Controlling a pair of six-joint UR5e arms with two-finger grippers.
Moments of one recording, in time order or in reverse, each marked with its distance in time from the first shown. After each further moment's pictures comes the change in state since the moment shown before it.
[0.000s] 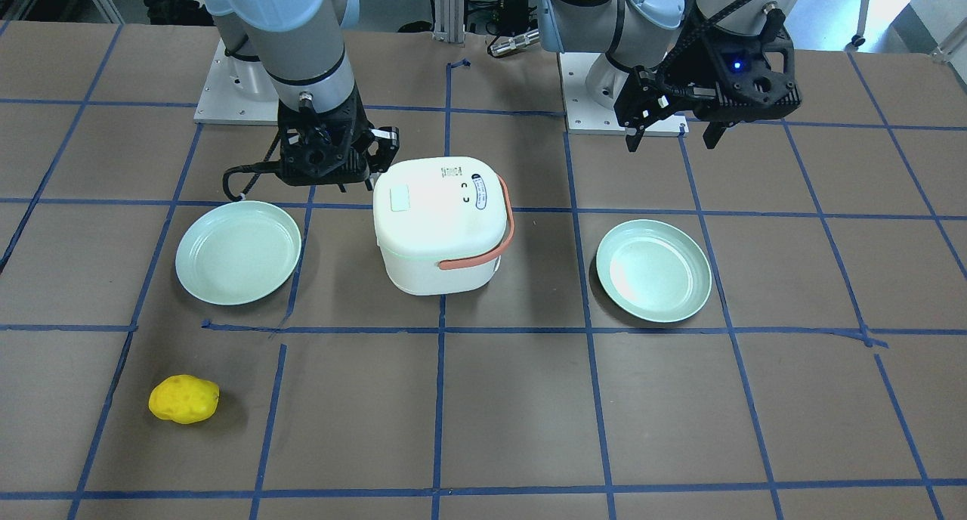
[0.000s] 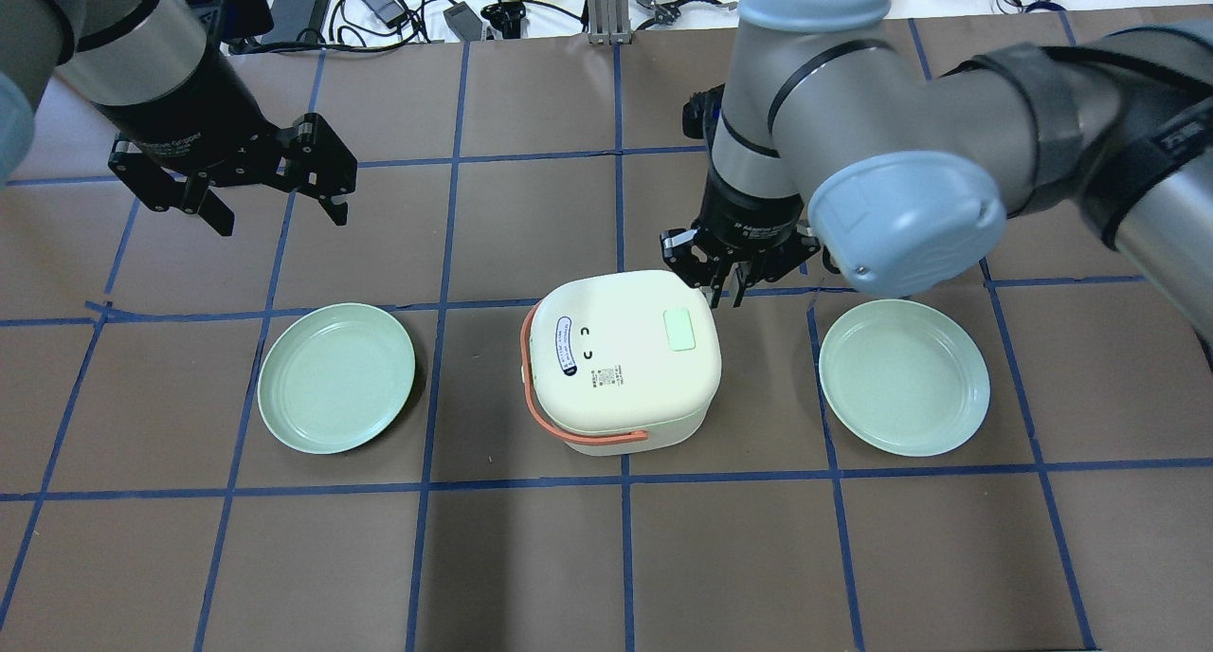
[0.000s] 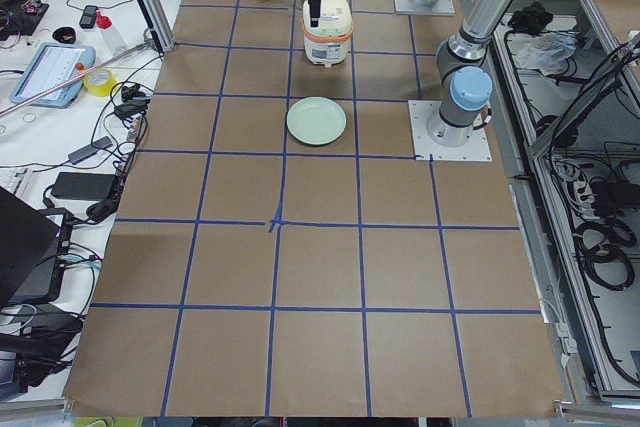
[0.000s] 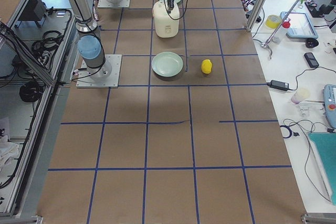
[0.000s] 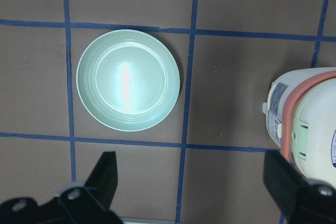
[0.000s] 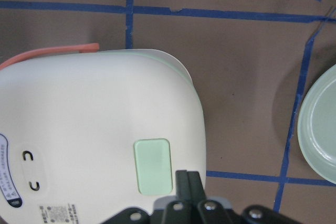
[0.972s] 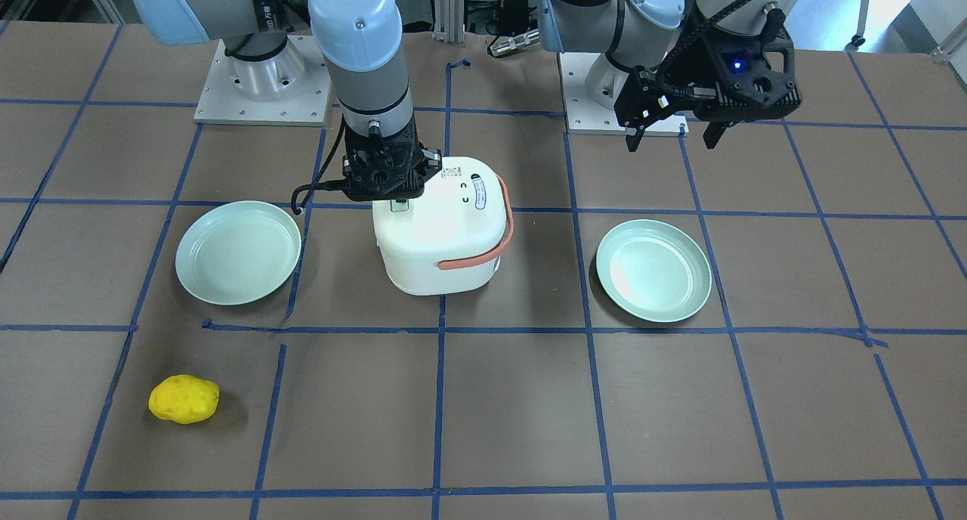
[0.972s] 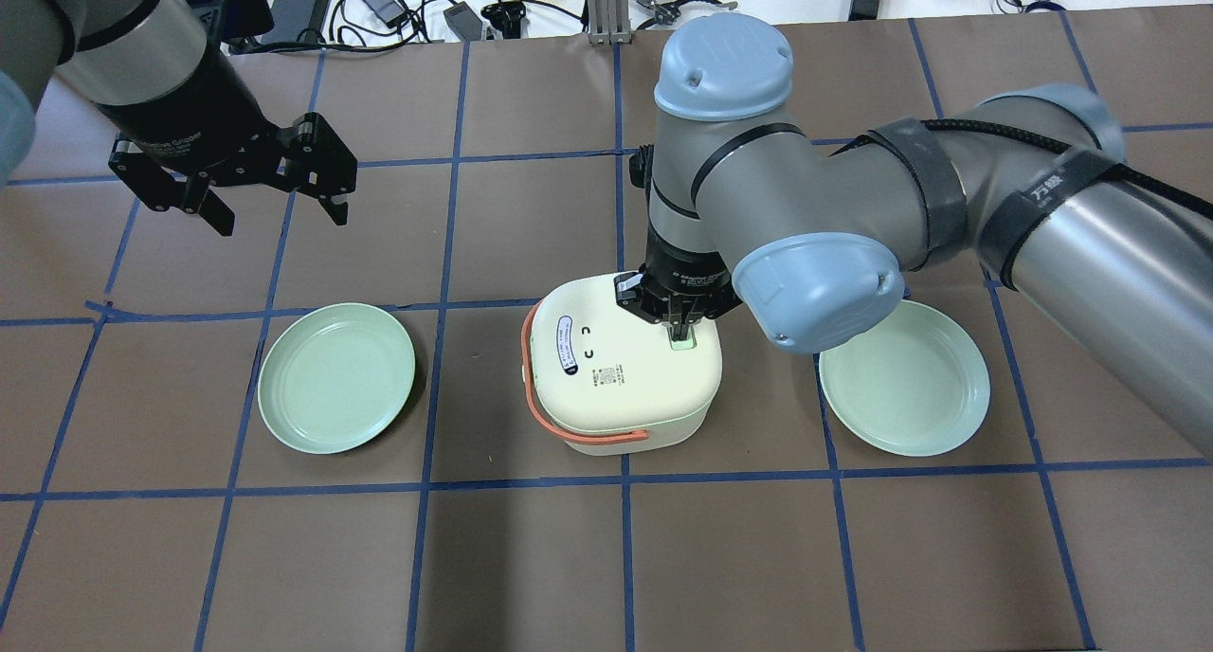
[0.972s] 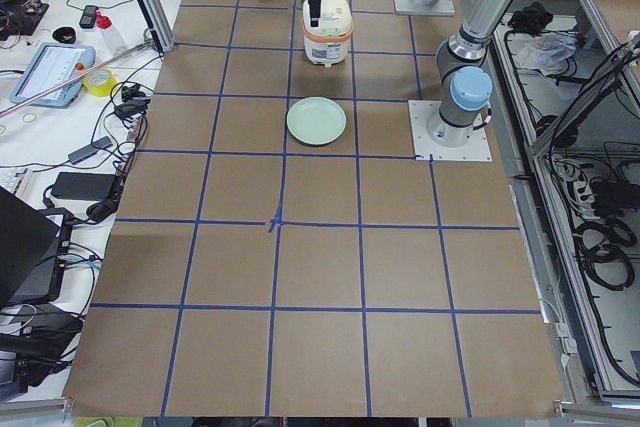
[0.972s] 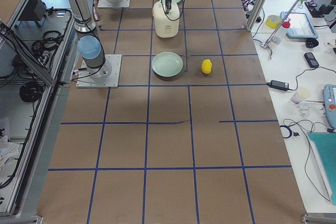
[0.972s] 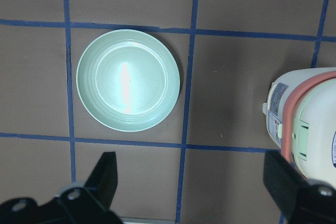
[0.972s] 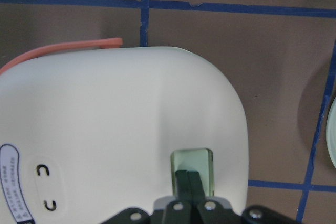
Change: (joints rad) left arm 0.000 0.000 0.000 0.000 0.000 0.000; right arm 0.047 0.038 0.019 -0.064 -0.007 0.052
